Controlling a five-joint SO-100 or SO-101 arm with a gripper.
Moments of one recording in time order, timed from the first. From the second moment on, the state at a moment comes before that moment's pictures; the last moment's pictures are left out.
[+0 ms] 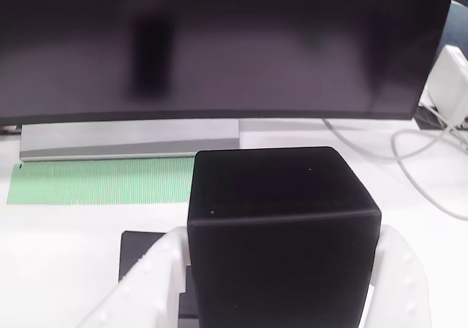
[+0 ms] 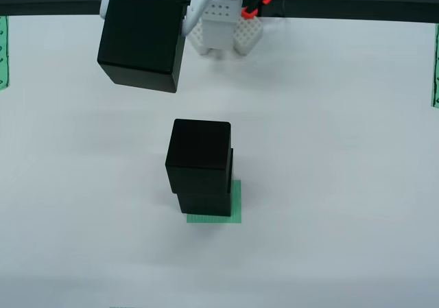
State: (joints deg) arm 5.6 152.0 124.9 53.5 82.2
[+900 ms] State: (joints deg) arm 2.5 156.4 167.7 -26.2 78.6
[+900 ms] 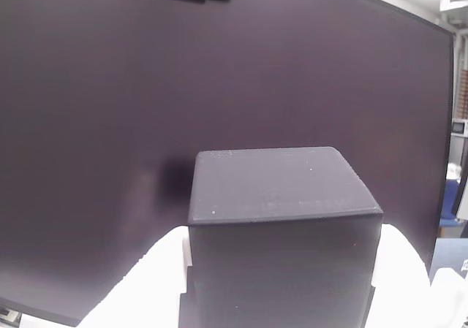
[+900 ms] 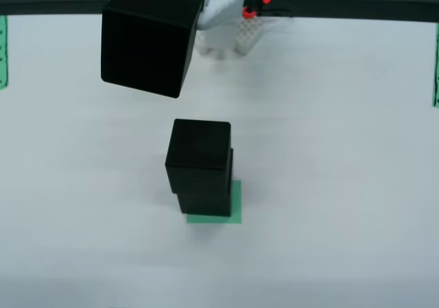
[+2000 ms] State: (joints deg) arm 0.9 167.6 178.4 -19.2 78.6
